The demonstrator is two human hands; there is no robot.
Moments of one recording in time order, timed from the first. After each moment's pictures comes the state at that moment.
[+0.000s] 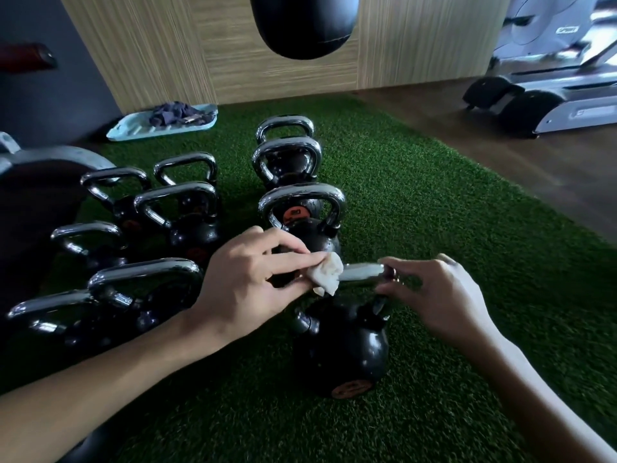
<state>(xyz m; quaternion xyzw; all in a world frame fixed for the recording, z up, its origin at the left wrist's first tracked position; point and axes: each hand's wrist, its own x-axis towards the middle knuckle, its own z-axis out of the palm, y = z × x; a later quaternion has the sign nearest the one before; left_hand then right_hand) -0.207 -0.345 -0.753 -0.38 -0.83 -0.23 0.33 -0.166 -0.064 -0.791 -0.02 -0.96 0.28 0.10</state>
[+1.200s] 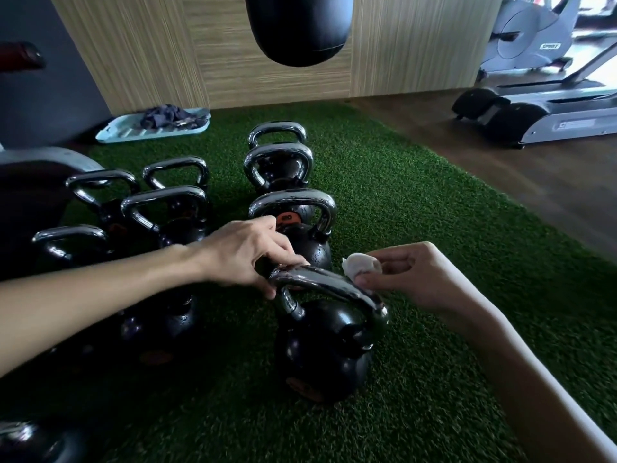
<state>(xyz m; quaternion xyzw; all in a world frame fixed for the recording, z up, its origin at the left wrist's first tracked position) -0.296 -0.359 -0.740 -0.47 -0.88 -0.03 -0.02 -0.189 -0.067 -0.762 0.01 -0.80 0.59 -0.05</state>
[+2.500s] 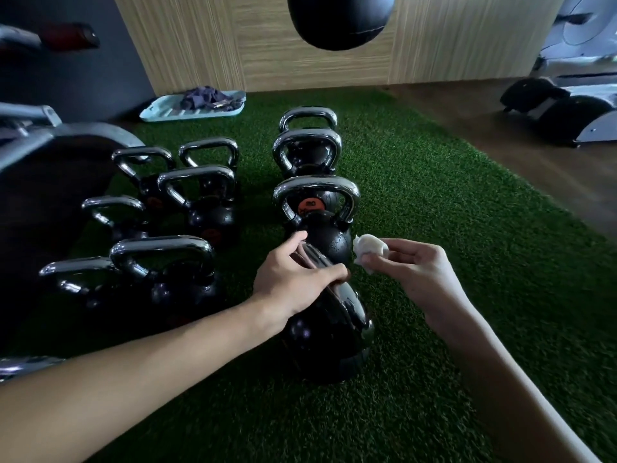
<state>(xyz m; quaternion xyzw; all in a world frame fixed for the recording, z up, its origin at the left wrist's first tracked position) -0.196 -0.287 -0.774 0.11 -0.86 -0.50 -0.04 -0.195 -0.086 -0.785 0.00 -0.76 0.65 0.01</state>
